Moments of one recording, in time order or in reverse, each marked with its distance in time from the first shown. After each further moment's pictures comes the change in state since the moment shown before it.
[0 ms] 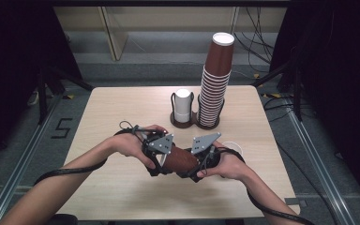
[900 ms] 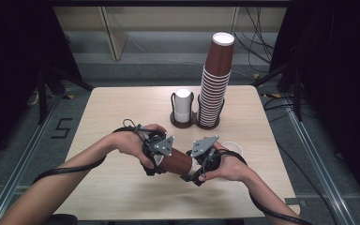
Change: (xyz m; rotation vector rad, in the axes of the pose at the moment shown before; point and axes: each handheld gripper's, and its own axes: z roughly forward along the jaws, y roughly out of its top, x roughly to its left) left arm 0.001 0.005 -0.004 0.217 0.019 0.035; right arm 0.002 -0.007 0.000 0.108 -0.058 -0.004
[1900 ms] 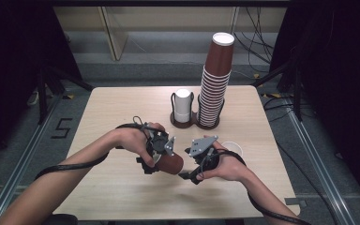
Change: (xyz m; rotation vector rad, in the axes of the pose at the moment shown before) left arm 0.004 0.011 0.000 0.282 -0.012 -0.024; right arm 0.001 0.006 0.001 -0.020 -0.046 -0.021
